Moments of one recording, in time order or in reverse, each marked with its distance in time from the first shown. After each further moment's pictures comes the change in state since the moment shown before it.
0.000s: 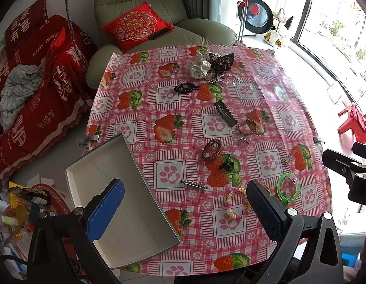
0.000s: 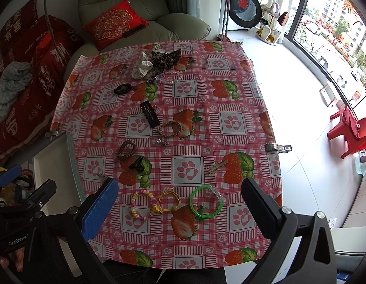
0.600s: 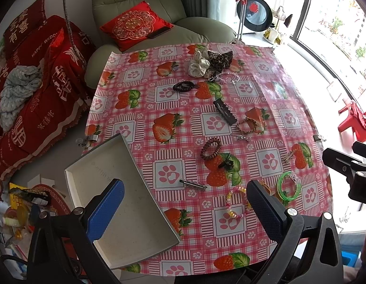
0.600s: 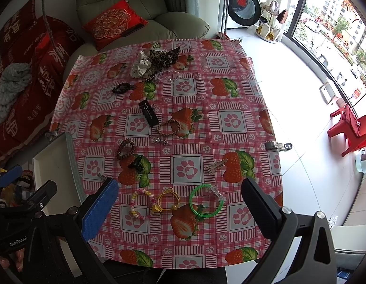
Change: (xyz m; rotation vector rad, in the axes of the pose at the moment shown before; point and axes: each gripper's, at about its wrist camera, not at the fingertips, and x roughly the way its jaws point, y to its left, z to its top) left arm 0.001 0.001 -0.002 0.001 0.003 0.001; right arm 0.004 0.004 -0.004 0.007 0.006 0.002
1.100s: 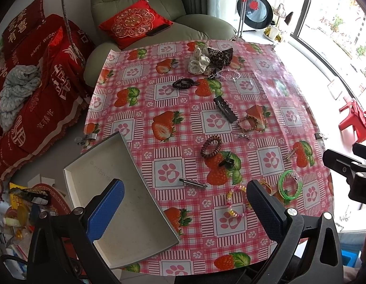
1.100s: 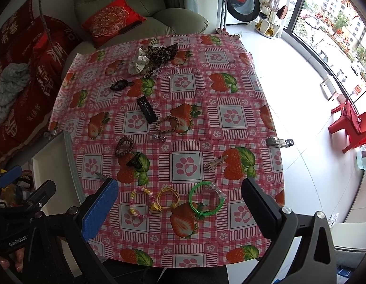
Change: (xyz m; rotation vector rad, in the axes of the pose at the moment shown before) left arm 0.008 -0.003 -0.011 0.003 0.020 0.006; right arm 0.008 -0.007 0.000 0.015 0.028 0.012
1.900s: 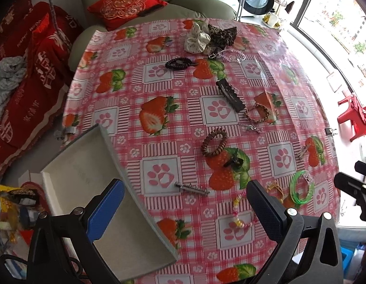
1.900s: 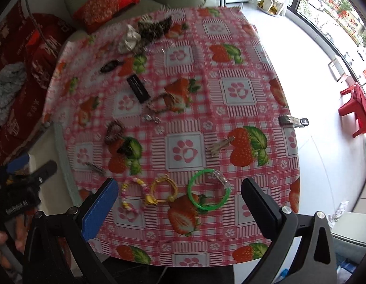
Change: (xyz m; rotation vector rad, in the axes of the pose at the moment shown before) left arm 0.081 0.001 0.033 0.015 0.124 -0.051; right arm 0.061 -0.025 -0.004 0.041 0.140 0.047
